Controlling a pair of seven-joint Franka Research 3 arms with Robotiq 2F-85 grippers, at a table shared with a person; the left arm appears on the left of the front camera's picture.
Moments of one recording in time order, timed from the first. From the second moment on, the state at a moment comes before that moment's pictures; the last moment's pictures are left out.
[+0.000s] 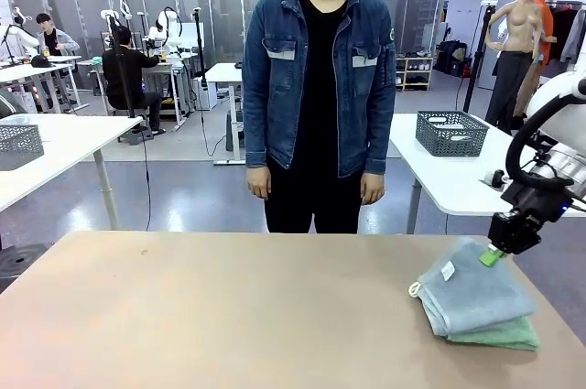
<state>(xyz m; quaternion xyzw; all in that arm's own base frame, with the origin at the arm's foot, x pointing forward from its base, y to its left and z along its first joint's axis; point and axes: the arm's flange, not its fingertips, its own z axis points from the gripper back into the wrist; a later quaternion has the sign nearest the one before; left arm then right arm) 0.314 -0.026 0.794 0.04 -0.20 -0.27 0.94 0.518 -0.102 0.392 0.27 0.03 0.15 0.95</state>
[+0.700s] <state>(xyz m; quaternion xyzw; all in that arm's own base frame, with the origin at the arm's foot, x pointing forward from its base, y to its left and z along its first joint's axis) 0.314 -0.026 0.794 0.04 -0.20 -0.27 0.94 0.508 -0.093 0.375 0.19 0.02 0.08 0.98</state>
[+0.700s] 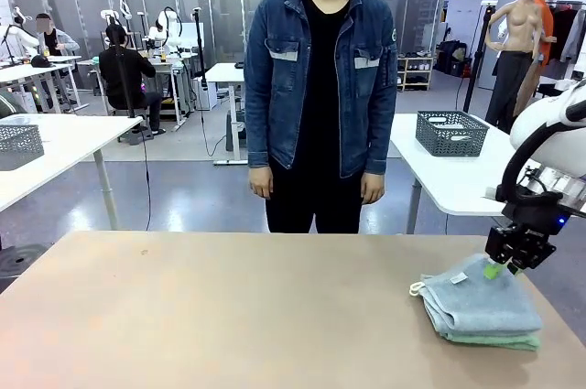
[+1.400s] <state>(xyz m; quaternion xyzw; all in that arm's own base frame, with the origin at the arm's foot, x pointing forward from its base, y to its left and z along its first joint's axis) 0.314 -0.026 0.794 0.04 -0.20 -0.27 0.94 0.504 -0.085 0.381 0.16 0.02 0.07 0.98</state>
